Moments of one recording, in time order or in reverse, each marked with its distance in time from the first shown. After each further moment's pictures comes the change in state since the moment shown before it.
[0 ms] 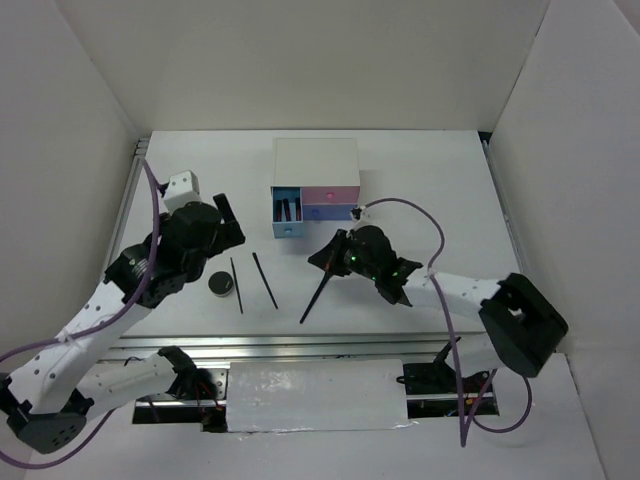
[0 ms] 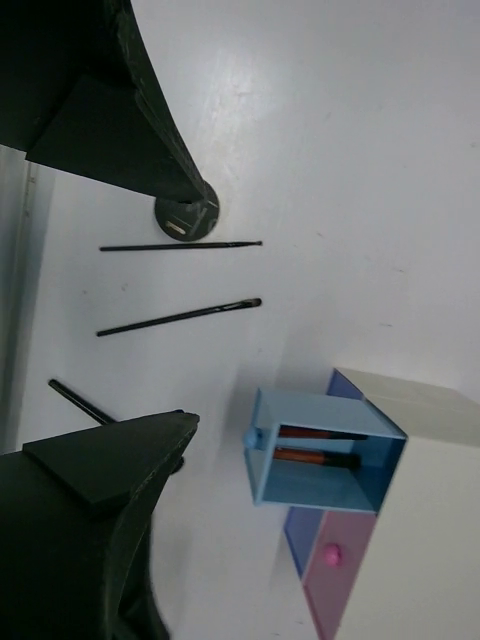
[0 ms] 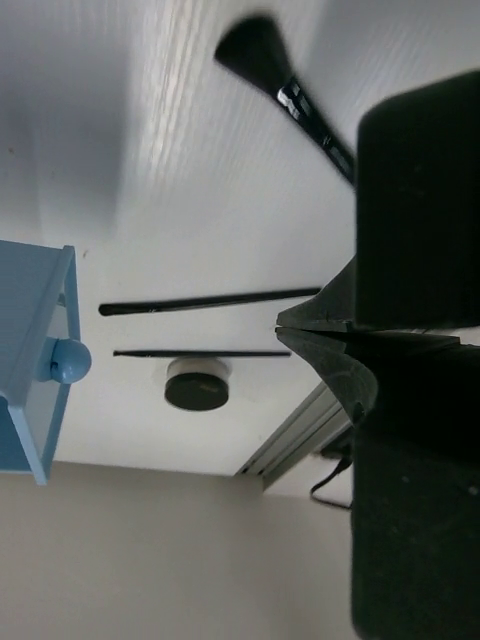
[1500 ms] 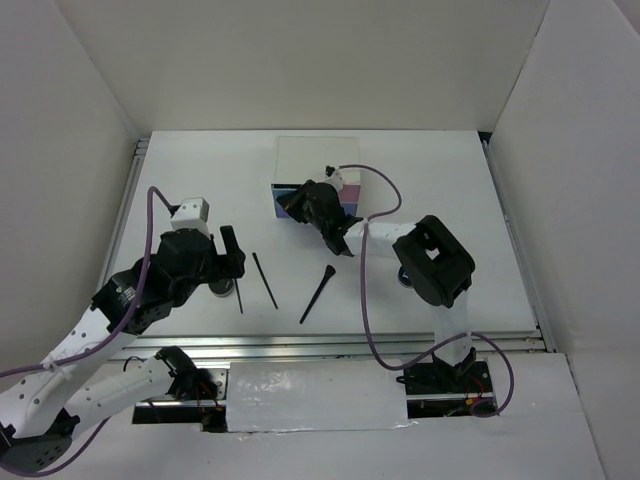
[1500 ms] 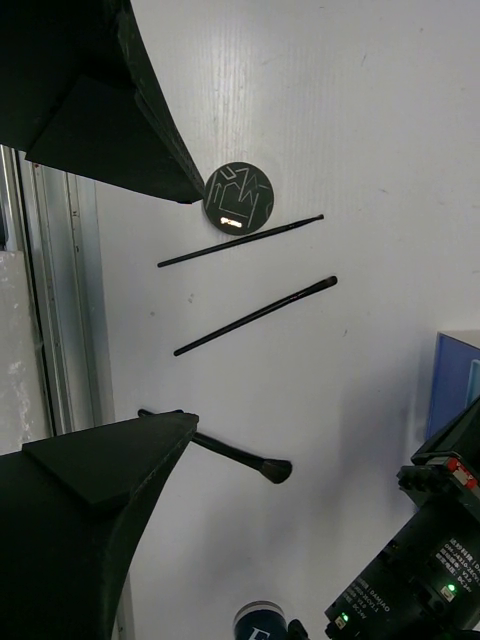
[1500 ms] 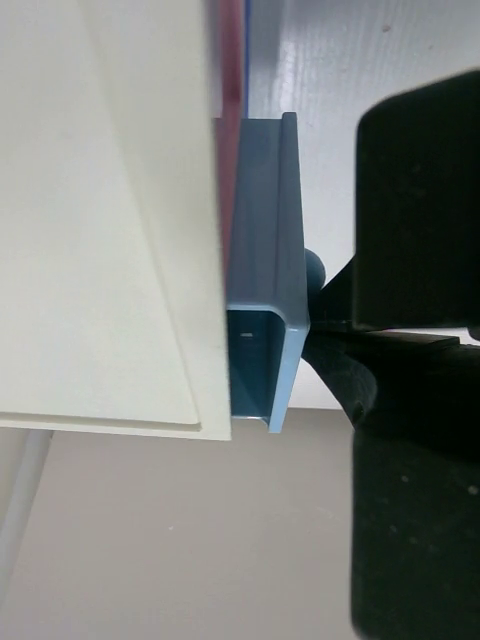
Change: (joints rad) left arm -0.043 -0.217 -0.192 -0.021 0.197 0.134; right arm -0.016 0.684 0.597 0.231 0.271 0.217
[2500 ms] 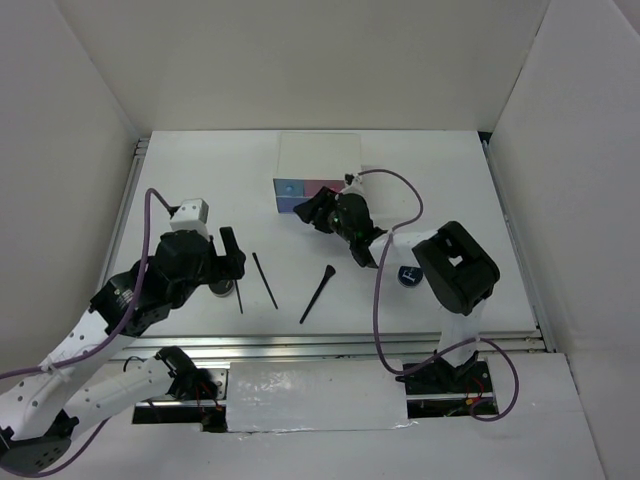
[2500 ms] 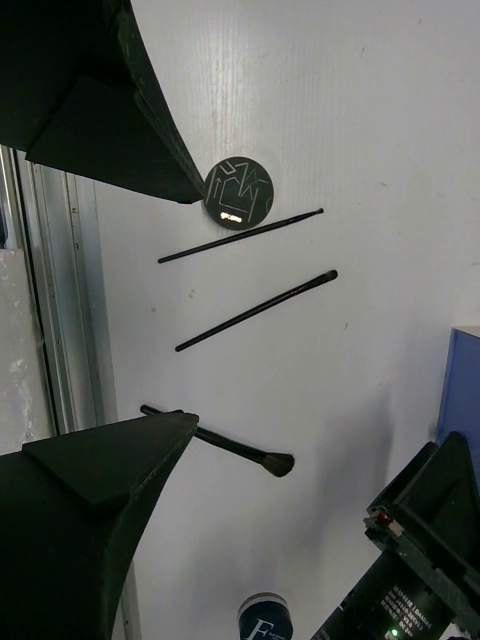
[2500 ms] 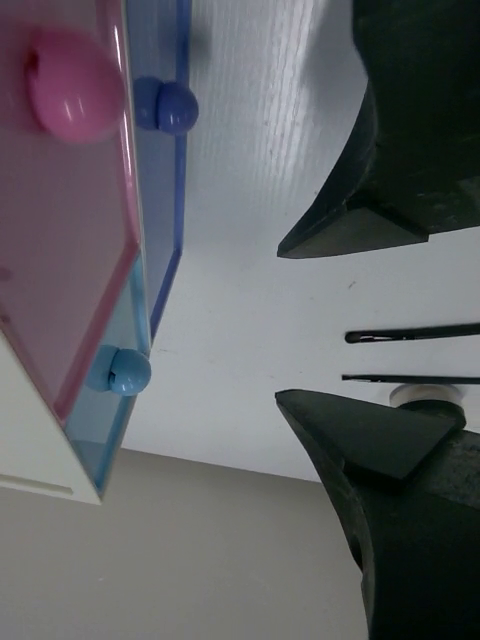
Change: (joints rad) left arm -0.003 -0.015 -0.009 0.007 0.010 0.003; right arm -0.084 -0.113 -0.238 0.126 -0.142 -0.206
